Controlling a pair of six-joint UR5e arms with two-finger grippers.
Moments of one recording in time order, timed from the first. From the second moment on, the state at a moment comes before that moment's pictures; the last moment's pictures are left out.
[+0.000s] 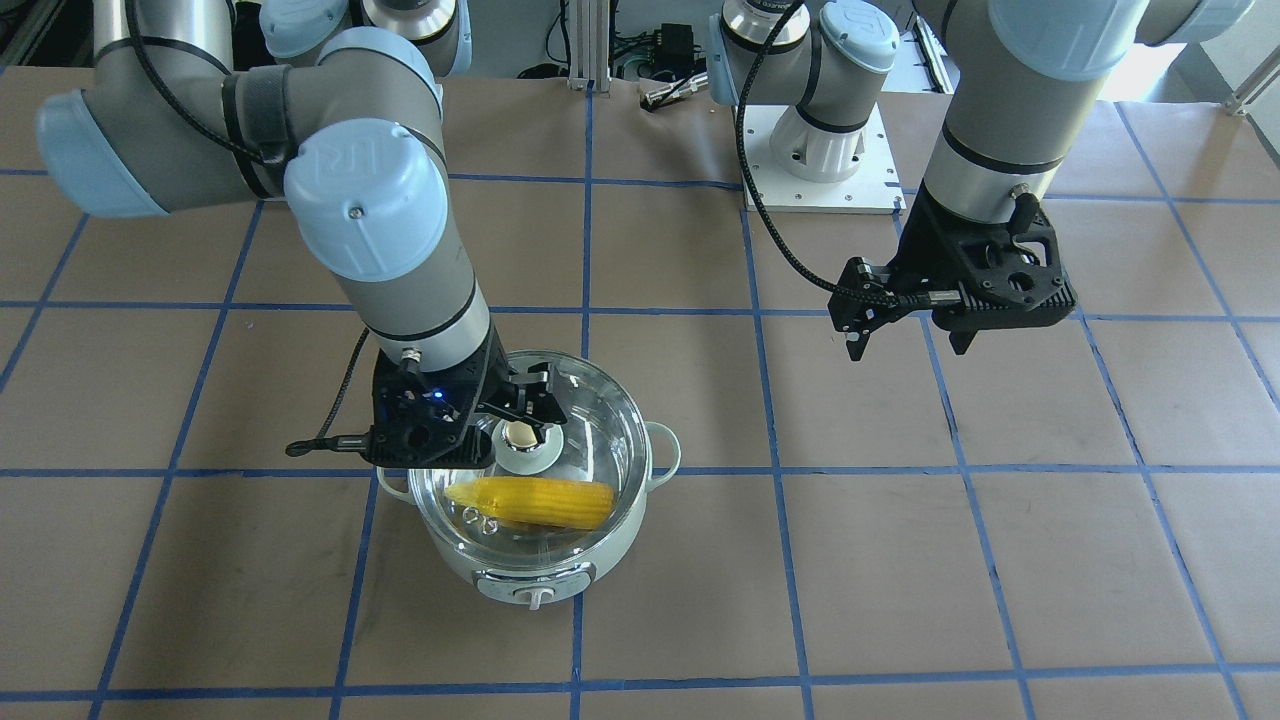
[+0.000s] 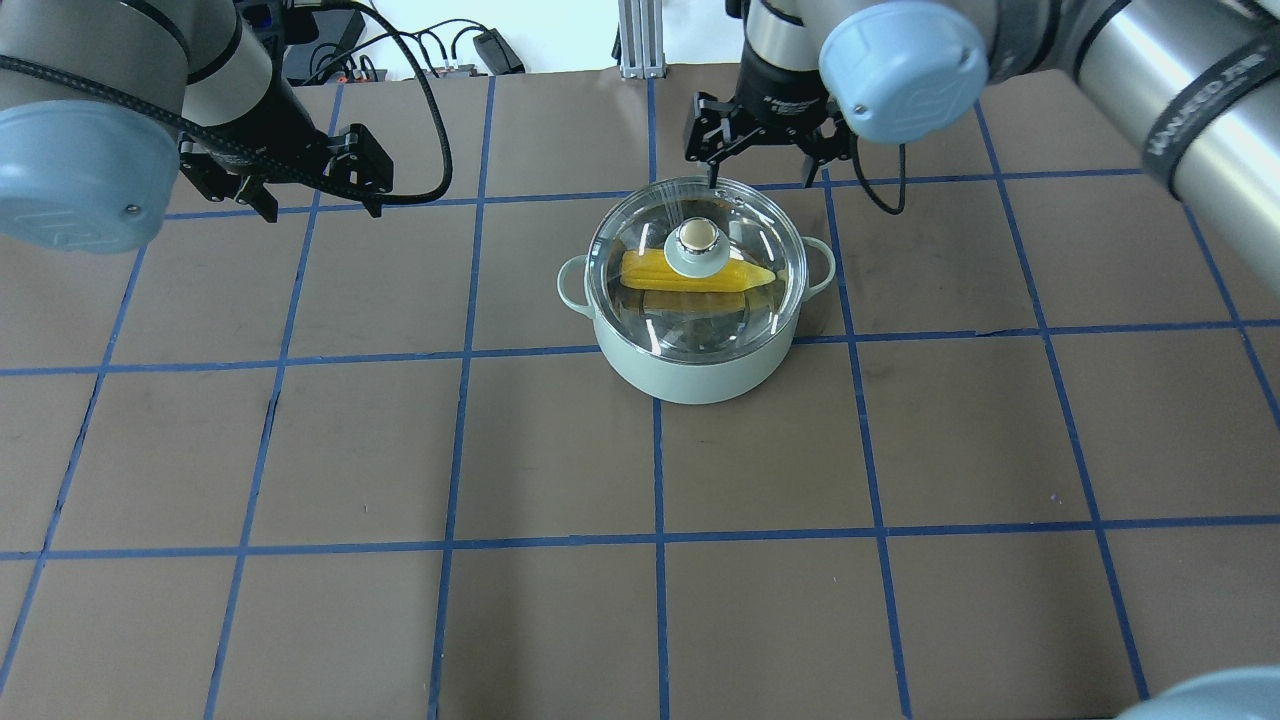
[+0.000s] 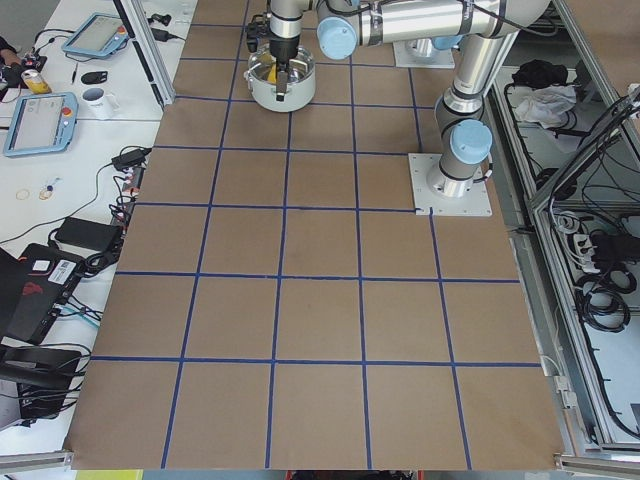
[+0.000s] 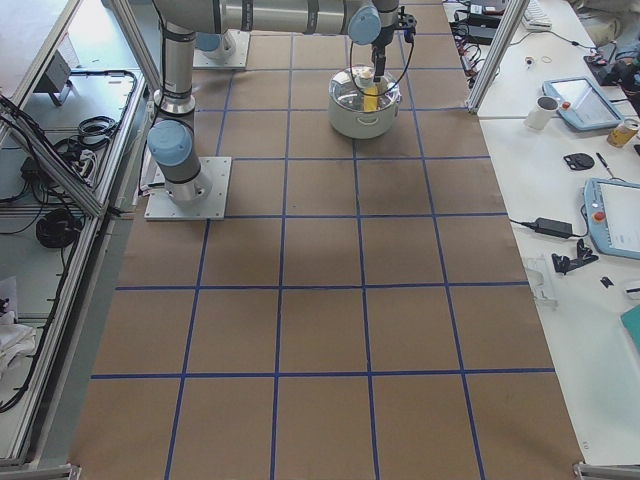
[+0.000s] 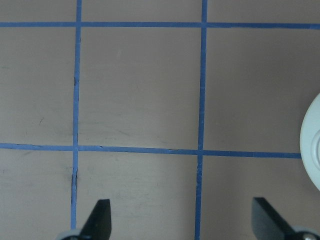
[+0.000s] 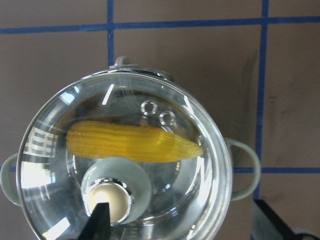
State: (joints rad) left arm -1.53 -1.63 -1.63 -1.31 1.63 0.00; right arm 1.75 -1.24 1.39 -1.78 -1.51 0.19
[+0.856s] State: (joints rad) left arm -1.53 -1.63 -1.63 -1.31 1.64 -0.01; right arm 1.59 -1.54 1.42 -1.54 -1.59 -0.07
